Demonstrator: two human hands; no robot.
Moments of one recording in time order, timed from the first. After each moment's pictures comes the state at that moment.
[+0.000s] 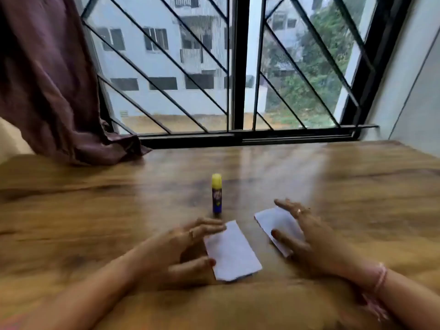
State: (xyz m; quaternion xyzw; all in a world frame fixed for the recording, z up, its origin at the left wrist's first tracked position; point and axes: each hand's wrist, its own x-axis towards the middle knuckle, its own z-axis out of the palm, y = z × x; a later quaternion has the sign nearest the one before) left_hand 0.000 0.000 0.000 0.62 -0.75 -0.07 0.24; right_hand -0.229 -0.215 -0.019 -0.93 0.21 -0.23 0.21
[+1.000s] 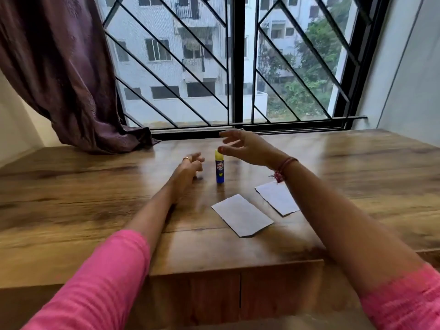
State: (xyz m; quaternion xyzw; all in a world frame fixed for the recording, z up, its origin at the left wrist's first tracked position) left_hand 0.026 -0.062 0.002 0.68 -0.41 -0.22 0.57; right_hand -0.115 -0.203 0.066 -0.91 0.12 -0.23 0.32
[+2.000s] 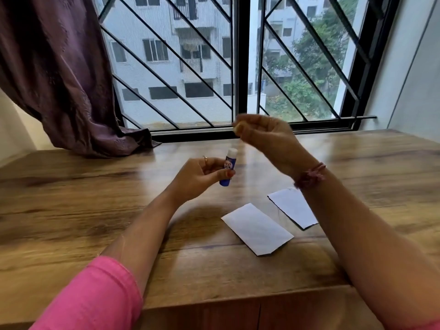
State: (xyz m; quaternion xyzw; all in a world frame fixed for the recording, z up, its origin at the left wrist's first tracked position) left_hand 0.021 -0.061 0.015 0.55 -0.57 -0.19 0.58; right_hand -0.122 -0.201 0.072 -0.67 -0.02 -0.36 0.65
